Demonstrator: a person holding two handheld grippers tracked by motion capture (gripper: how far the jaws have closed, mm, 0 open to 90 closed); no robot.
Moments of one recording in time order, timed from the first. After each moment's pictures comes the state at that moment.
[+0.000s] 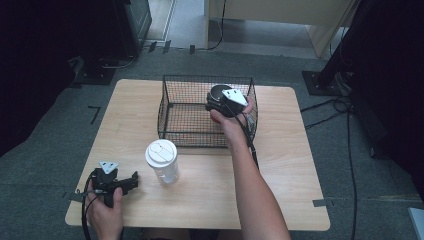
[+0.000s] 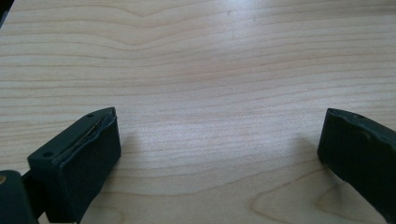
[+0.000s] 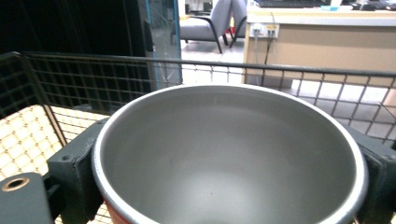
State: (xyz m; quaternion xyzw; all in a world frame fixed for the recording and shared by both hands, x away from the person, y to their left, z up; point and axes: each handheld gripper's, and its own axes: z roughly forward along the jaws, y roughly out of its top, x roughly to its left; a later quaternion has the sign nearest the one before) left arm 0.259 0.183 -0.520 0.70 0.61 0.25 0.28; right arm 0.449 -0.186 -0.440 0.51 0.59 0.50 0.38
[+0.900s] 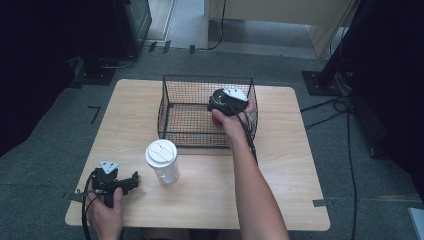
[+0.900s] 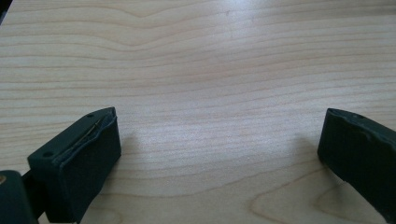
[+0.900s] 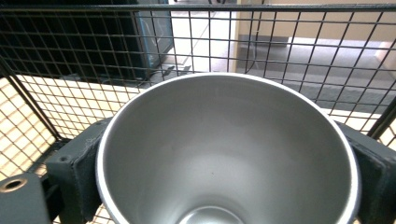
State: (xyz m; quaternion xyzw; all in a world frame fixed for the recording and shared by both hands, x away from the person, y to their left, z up) left arm 0.259 0.183 -0.520 0.70 0.61 0.25 0.28; right arm 0.457 -0.190 -0.446 0.56 0.62 0.45 0.33
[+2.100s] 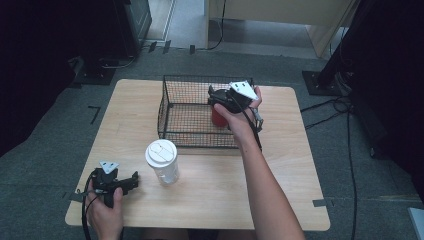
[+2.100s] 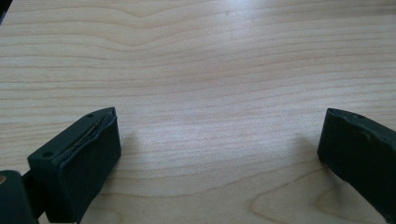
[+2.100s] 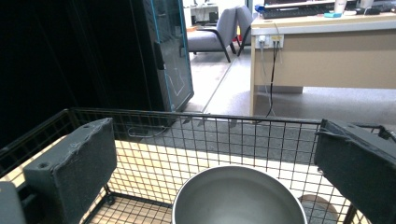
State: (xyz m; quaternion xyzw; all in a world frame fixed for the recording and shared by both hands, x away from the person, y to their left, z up) left arm 0.259 0.183 -0.520 0.70 0.61 0.25 0.28; right arm 0.426 -0.195 -0.390 0.51 0.57 0.54 0.35
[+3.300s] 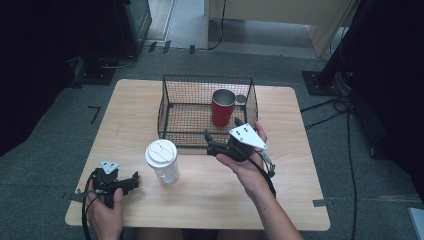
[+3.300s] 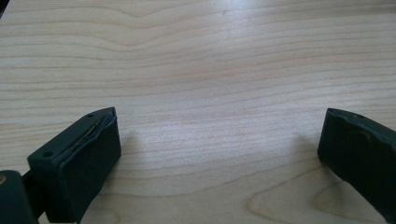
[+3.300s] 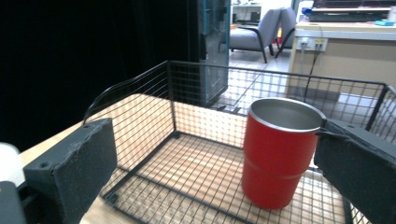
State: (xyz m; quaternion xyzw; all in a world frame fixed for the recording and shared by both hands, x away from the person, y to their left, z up) left arm 0.259 0.182 -0.520 0.70 0.61 0.25 0.28; right arm 0.284 -0.191 -0.395 0.43 0.63 0.55 0.33
